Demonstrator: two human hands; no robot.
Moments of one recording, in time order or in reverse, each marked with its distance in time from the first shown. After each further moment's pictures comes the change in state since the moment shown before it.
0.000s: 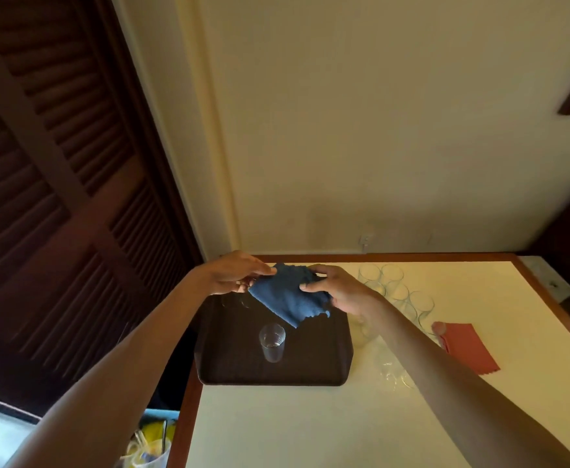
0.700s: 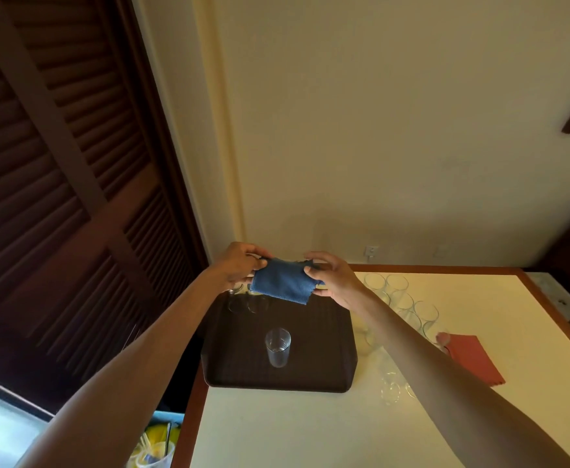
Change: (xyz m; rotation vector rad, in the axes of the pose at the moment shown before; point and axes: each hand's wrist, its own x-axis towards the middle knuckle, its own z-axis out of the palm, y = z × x) left_hand -0.017 0.010 0.001 -0.019 0.355 0.086; right_hand 0.006 -0.019 0.021 0.073 0.178 -0.138
